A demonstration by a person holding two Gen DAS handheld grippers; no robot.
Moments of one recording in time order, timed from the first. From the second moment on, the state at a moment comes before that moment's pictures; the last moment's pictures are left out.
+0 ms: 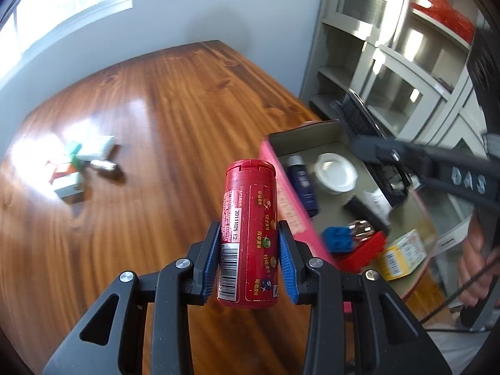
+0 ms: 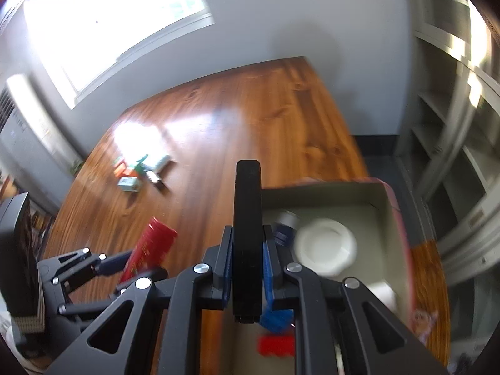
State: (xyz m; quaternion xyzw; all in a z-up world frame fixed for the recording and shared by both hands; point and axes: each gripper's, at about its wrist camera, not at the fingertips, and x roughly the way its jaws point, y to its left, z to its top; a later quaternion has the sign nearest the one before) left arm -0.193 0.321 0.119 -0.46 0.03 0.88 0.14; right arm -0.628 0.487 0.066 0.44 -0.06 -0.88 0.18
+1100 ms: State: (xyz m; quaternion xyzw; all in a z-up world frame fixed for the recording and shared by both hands) left arm -0.212 0.376 0.102 -0.49 -0.01 0.85 0.18; right arm -0.600 0.534 0.026 0.49 -0.08 -0.86 0.10
